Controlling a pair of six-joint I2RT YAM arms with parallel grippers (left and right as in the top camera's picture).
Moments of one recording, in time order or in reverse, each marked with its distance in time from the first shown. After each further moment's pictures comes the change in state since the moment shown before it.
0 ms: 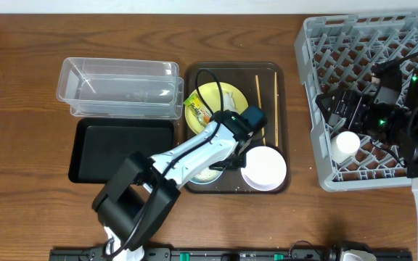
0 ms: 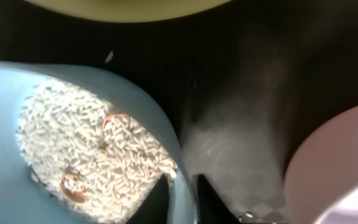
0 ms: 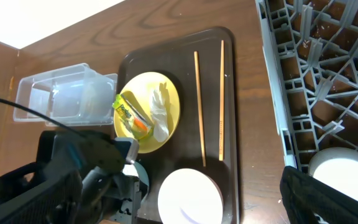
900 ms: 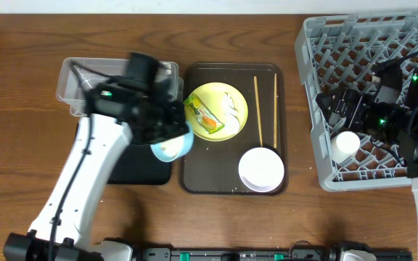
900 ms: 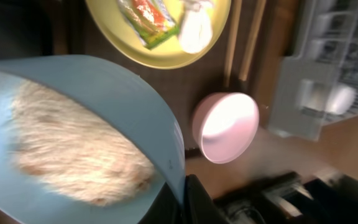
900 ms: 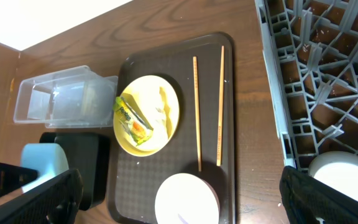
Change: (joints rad) left arm 0.610 -0.437 0.049 -0.209 0.581 0.359; right arm 0.000 0.000 0.000 0.012 0.000 0.000
